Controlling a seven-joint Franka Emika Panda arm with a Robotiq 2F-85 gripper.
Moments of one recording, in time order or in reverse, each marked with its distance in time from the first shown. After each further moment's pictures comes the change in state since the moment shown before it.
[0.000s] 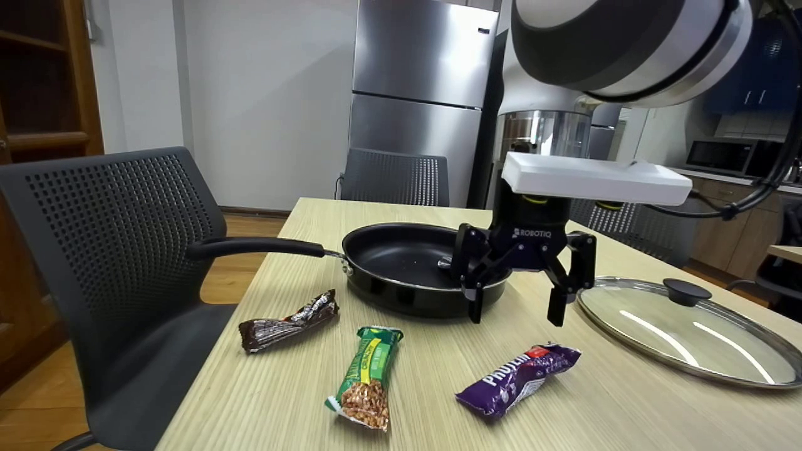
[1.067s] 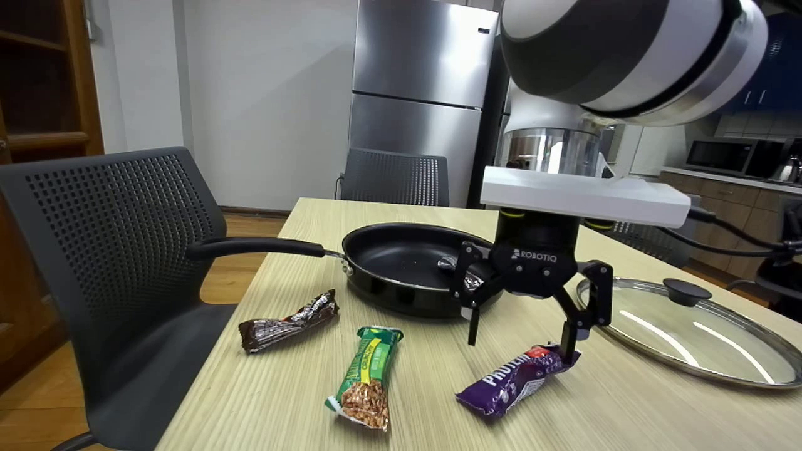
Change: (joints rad) arm 0.008 0.021 0.014 -0.028 0.169 0.001 0.170
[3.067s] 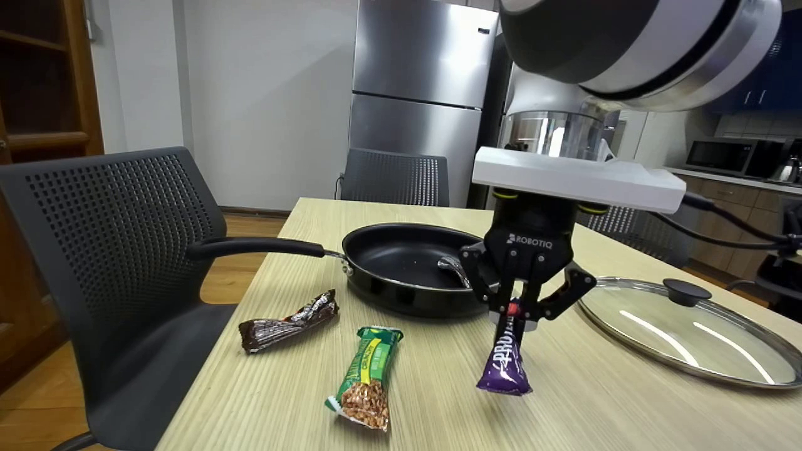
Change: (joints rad) arm 0.014 -0.040 0.000 -0.018 0.057 0.025 0.009
